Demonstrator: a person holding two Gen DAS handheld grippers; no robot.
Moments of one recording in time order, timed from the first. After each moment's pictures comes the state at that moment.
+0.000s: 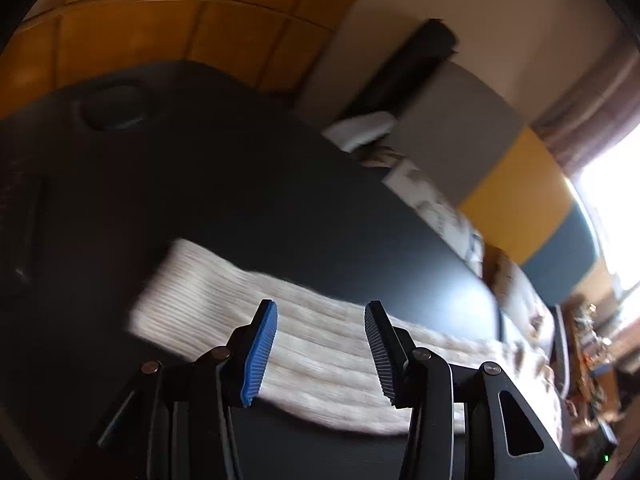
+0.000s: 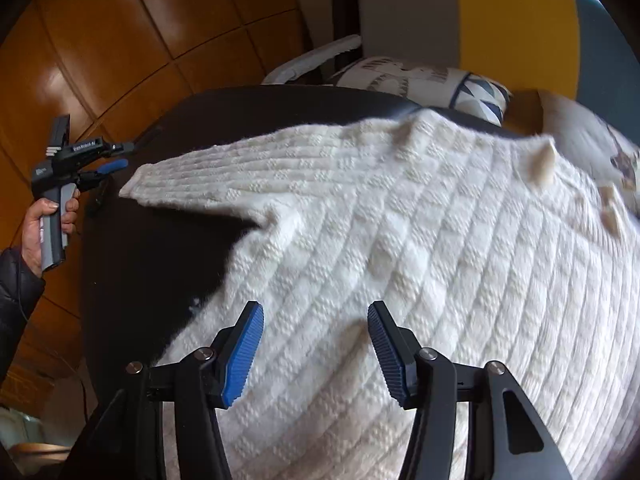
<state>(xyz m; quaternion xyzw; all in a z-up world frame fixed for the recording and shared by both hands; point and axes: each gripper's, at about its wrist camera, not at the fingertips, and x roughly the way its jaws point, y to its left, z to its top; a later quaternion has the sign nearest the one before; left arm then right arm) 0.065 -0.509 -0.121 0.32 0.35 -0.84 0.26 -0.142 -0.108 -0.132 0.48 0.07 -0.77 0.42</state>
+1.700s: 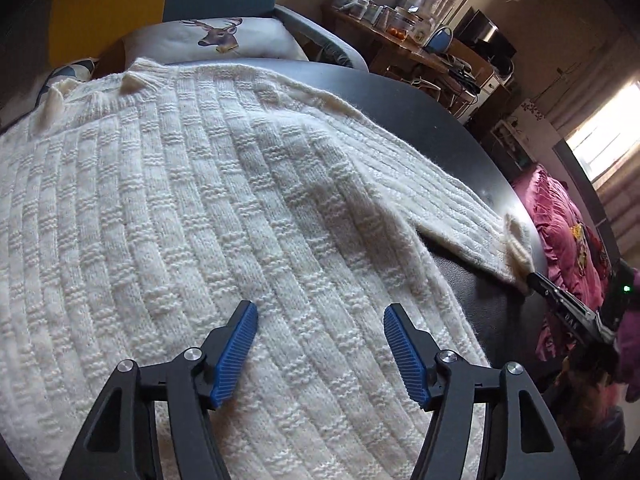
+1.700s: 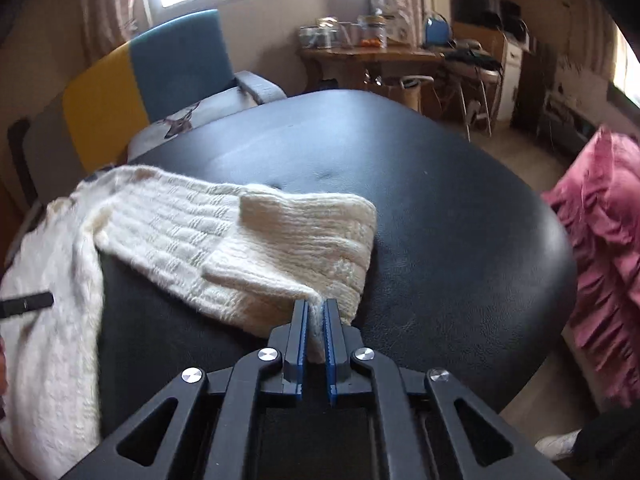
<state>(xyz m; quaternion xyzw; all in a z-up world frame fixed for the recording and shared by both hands) -0.111 0.095 -0.151 0.52 0.06 -0.82 -0.25 0.011 0.409 -0.136 0.42 -0.16 -0.89 -0.09</state>
